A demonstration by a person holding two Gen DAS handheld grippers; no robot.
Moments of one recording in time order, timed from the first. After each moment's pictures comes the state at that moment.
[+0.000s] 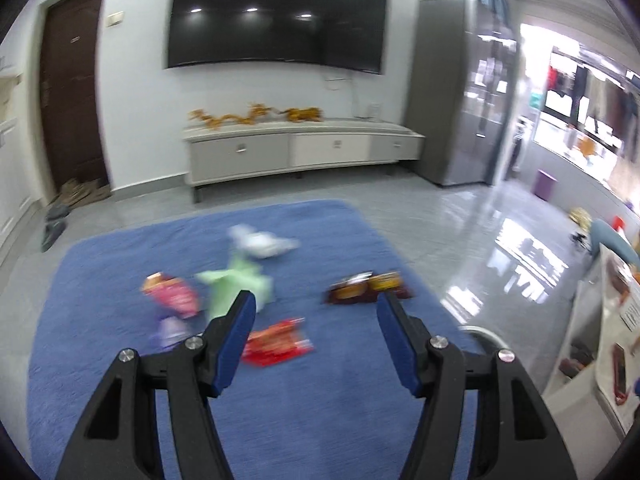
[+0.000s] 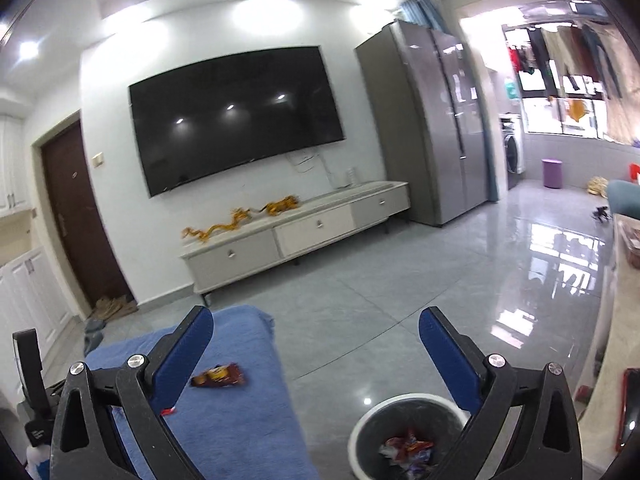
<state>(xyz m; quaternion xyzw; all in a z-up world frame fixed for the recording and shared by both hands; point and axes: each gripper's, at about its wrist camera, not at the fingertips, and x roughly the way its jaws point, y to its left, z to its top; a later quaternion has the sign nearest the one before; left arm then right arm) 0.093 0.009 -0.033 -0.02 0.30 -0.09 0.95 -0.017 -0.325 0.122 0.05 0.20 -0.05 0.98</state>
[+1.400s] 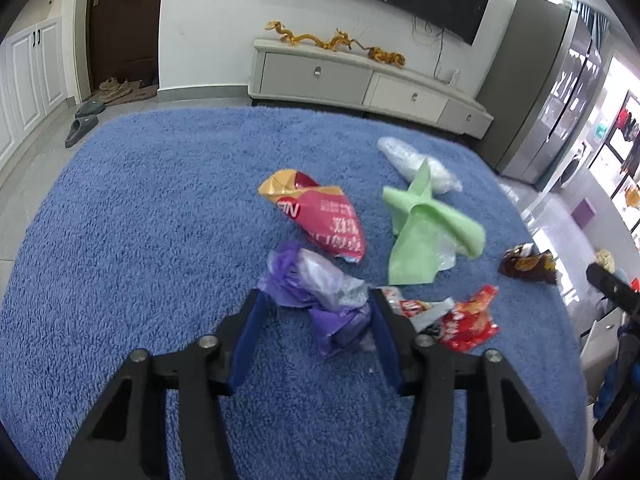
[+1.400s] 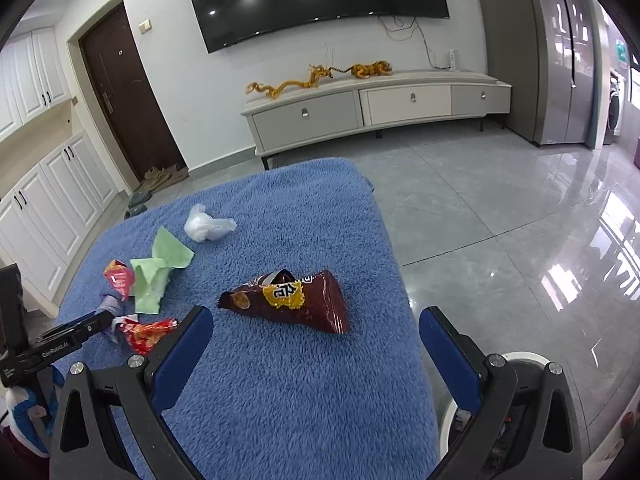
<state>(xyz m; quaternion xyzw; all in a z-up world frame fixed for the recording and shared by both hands) 0.169 0.128 -0.138 -0.11 0.42 -0.02 0.90 0.152 -0.232 -0.049 0.01 0.42 0.09 0.90</state>
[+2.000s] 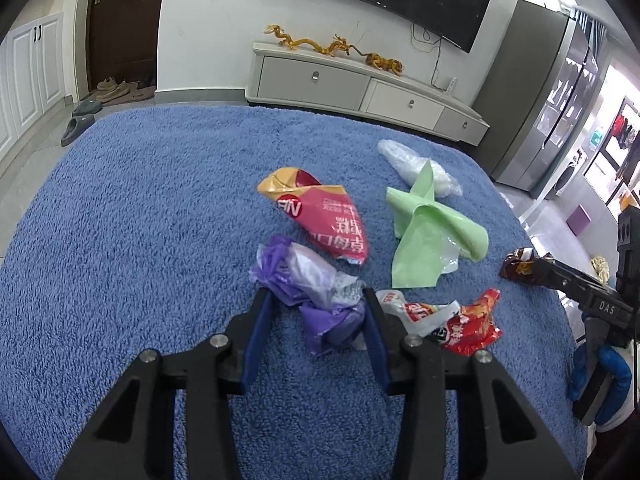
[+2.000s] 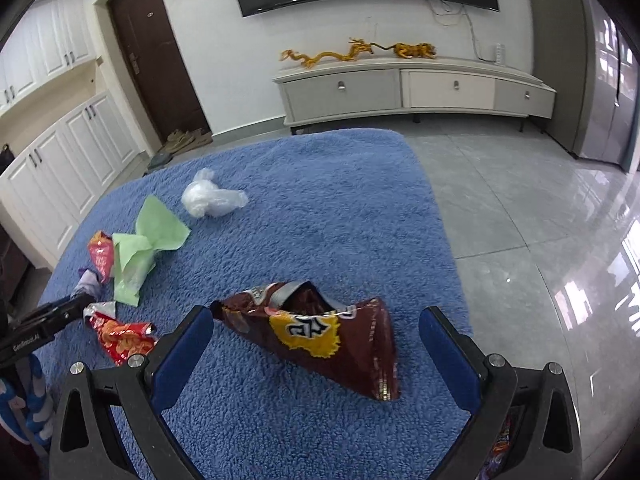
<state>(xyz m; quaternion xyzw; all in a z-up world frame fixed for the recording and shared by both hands) 0.163 0.135 -0.146 -0.12 0.41 -0.03 0.91 0.195 -0.207 -0.092 -0.04 0.45 0.16 0.88</state>
